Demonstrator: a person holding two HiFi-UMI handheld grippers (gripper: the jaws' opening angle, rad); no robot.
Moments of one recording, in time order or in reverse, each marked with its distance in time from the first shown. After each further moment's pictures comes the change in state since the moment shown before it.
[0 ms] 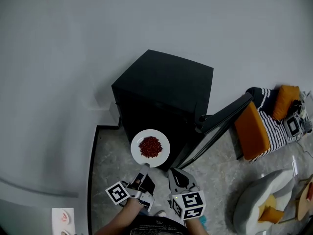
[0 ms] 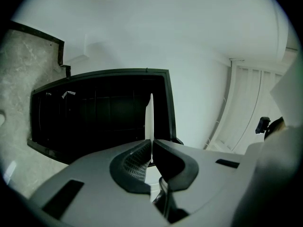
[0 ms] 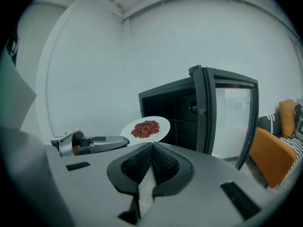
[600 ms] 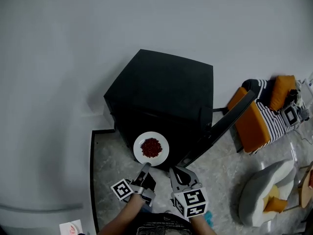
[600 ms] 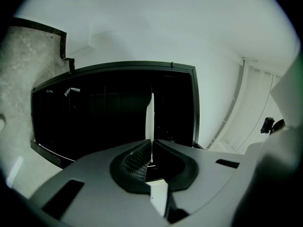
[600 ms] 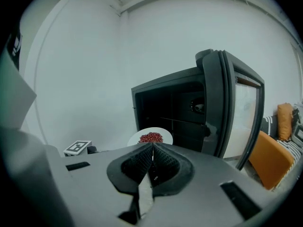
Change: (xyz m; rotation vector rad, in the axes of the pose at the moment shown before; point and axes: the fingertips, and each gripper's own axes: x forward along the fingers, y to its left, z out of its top) left arm 0.042 0.073 0.040 -0.056 0.090 0.039; right arm 0.054 -0.013 0.013 -0.009 0.045 -0.055
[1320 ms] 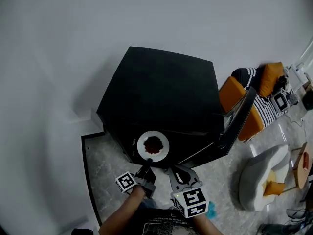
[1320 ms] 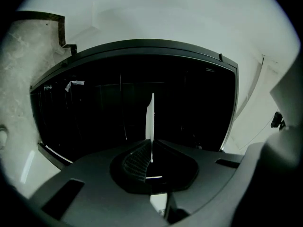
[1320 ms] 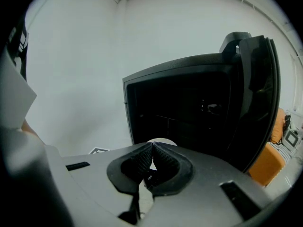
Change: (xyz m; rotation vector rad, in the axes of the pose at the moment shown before) left arm 0.057 0.088 0.052 -0.054 0.188 0.057; right arm 0.067 0.007 0.019 -0.007 0.074 -0.109
